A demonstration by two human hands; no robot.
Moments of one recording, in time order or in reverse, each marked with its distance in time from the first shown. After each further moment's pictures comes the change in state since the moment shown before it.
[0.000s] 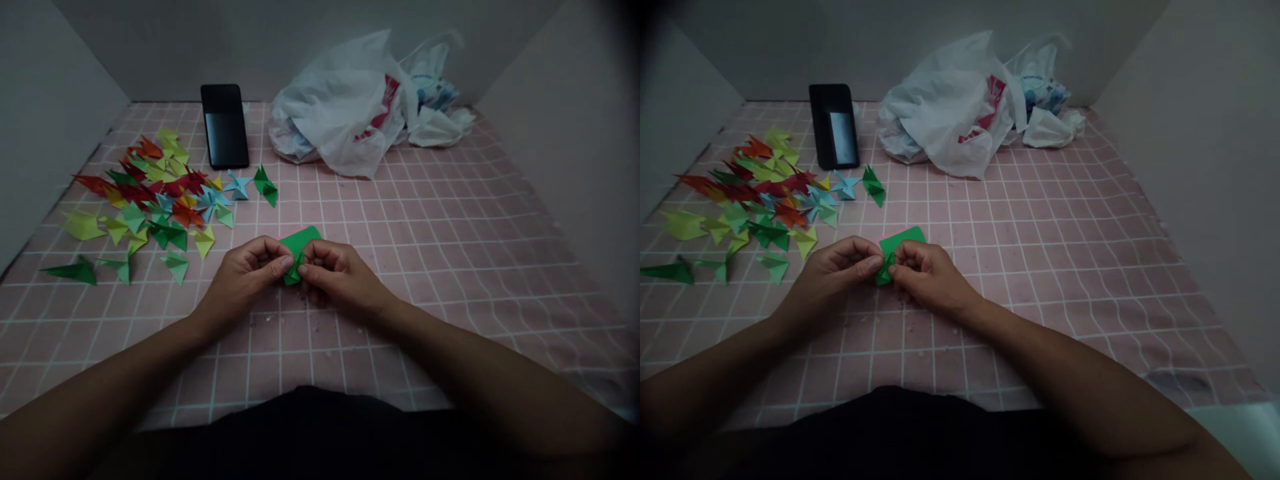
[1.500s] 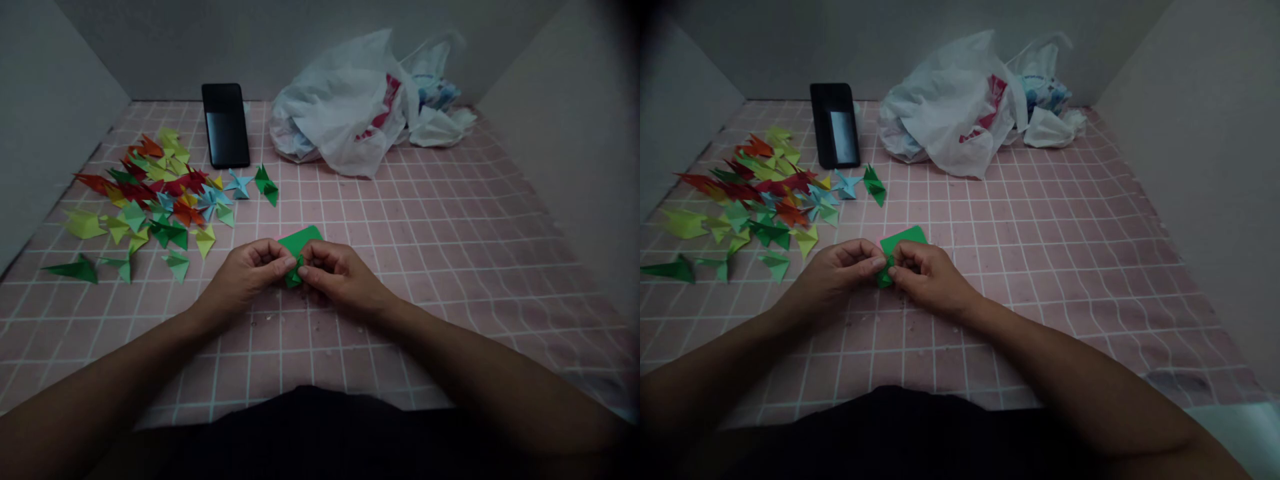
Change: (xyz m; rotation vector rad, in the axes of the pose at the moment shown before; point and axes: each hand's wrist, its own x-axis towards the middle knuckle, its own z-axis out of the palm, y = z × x) left_hand 0.003 0.001 0.000 -0.098 -0.051 -0.155; right_hand 0.001 0.002 -0.003 -0.134 -0.040 -0.130
